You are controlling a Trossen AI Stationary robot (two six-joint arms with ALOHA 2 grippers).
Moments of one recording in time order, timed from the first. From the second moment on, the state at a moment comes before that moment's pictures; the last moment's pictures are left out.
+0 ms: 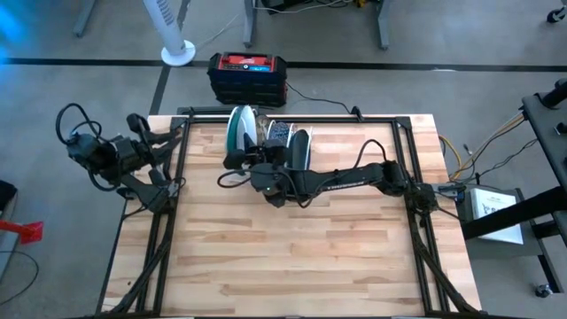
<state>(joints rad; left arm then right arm) -0.55 0.33 0.78 -0.09 -0.93 0.54 0.12 2.26 2.15 0.06 1.23 0.66</state>
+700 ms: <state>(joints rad) -0.55 0.33 0.77 -0.09 -0.92 0.53 0.10 2.26 2.03 0.06 1.22 0.79</state>
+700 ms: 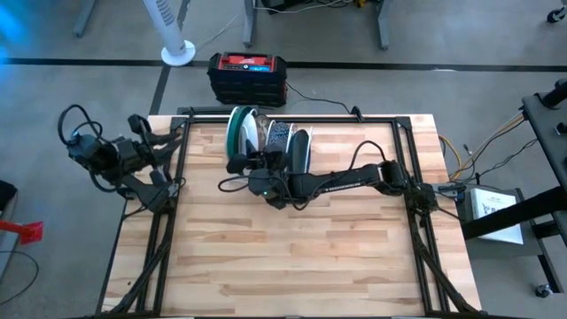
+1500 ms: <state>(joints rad) -0.55 0.35 0.77 -0.09 -0.92 0.53 0.09 2.26 1.91 0.07 1.18 0.85</state>
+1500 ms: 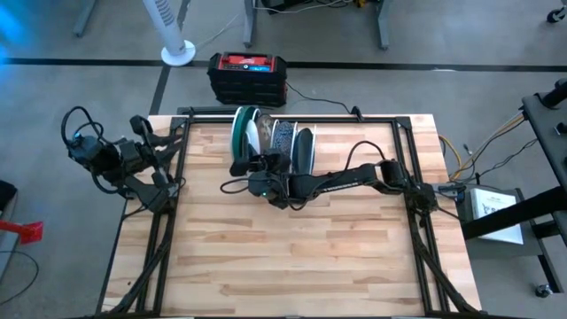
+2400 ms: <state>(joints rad) -0.55 0.36 0.76 -0.11 -0.92 0.53 0.06 2.43 2.10 0.08 1.15 0.69</state>
